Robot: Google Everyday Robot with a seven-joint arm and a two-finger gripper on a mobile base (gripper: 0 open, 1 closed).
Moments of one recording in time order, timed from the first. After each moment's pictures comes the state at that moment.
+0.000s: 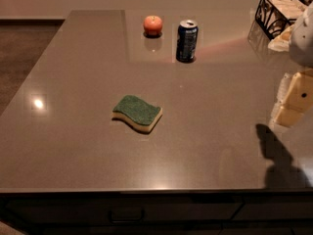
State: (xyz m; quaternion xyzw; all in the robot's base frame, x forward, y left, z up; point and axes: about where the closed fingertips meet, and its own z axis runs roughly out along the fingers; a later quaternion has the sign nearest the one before) arm 0.438 -0.216 0.977 -0.60 0.78 -0.04 0.16
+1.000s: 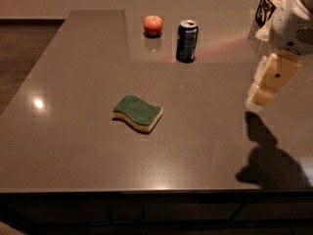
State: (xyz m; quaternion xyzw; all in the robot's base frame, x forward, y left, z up) arm 0.477 -0.199 0.981 -0.57 0.80 -0.02 0.18
